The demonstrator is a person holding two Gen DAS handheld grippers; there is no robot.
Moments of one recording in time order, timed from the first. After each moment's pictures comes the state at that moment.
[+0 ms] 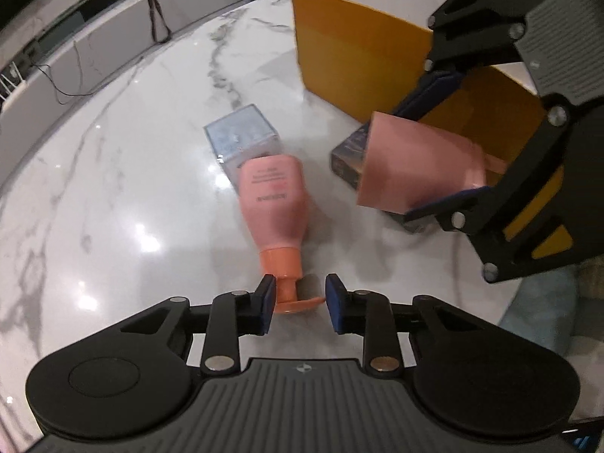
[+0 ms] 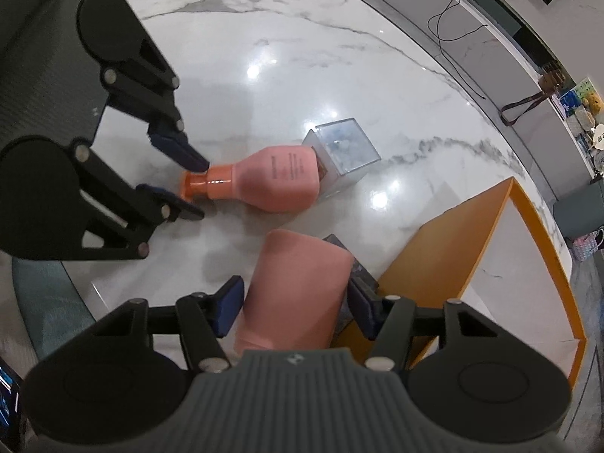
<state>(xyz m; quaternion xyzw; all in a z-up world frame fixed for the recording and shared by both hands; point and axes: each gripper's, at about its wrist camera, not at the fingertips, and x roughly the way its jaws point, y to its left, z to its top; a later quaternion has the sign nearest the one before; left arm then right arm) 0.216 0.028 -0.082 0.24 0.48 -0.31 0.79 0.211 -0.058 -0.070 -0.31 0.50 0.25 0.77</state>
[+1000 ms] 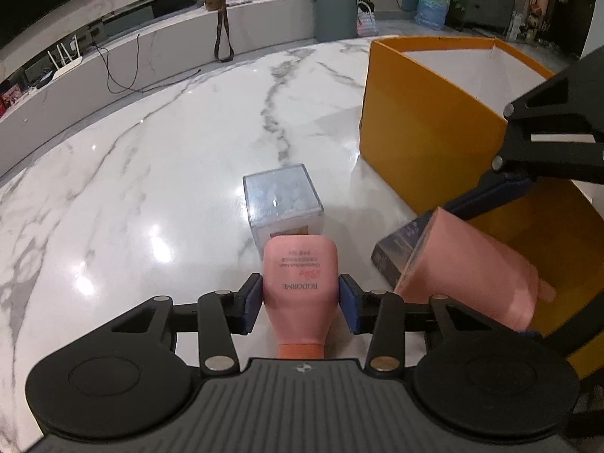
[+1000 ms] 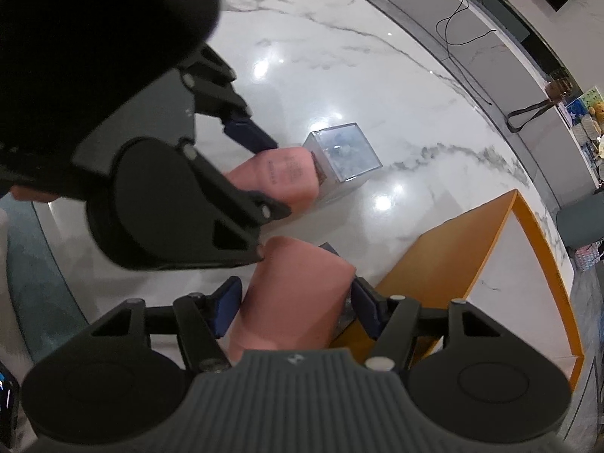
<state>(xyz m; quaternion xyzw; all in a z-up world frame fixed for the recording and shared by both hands) 0.248 0.017 -0.088 0.14 0.45 -0.23 0.85 0.219 -0.060 -0.075 -0.32 0.49 0.26 0.77</state>
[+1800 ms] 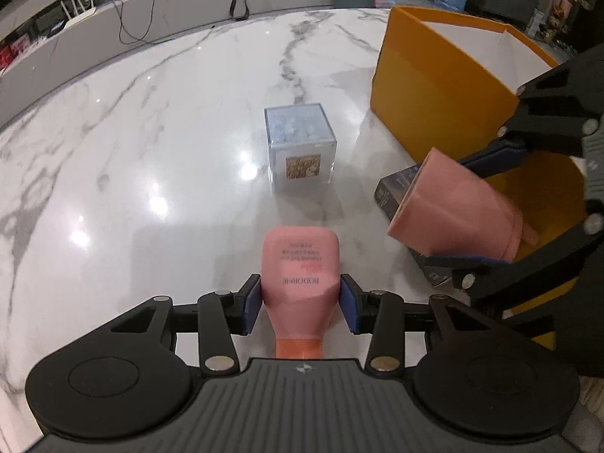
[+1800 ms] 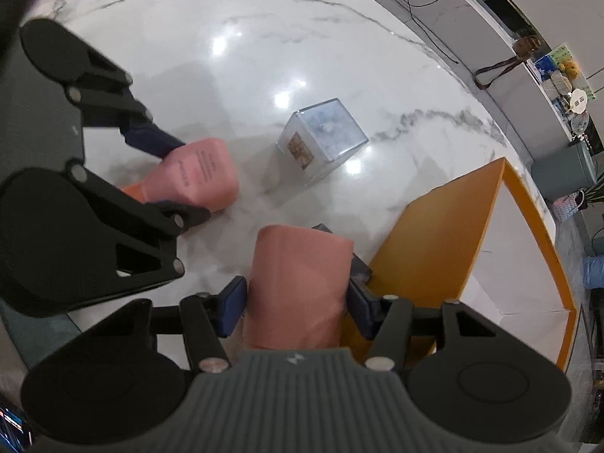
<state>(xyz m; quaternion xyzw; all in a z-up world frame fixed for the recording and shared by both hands) 0.229 0.040 -0.092 0.10 0.50 -0.21 0.83 0.221 -0.043 -0.081 -0.31 0.53 0.18 0.77</state>
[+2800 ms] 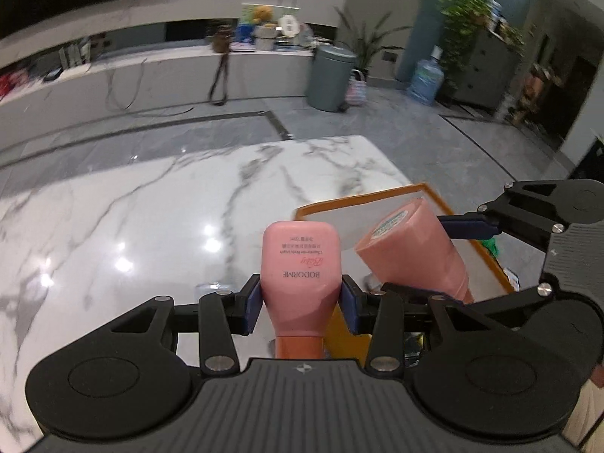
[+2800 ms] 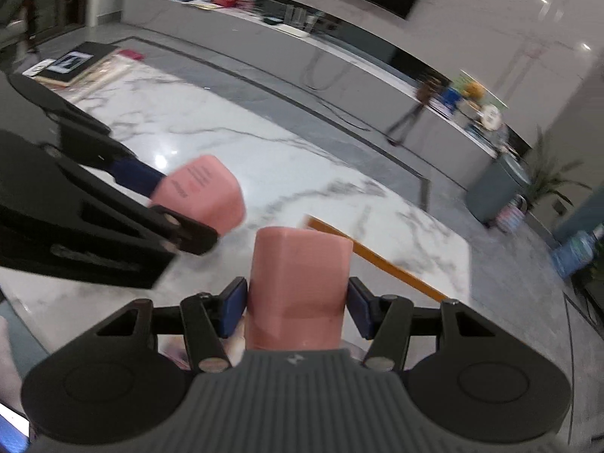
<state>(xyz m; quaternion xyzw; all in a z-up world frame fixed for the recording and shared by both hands) 0.232 -0.019 0.047 0.02 0.40 -0.25 0.88 0.193 -0.143 0.038 -0.21 0.39 0.12 0.89</state>
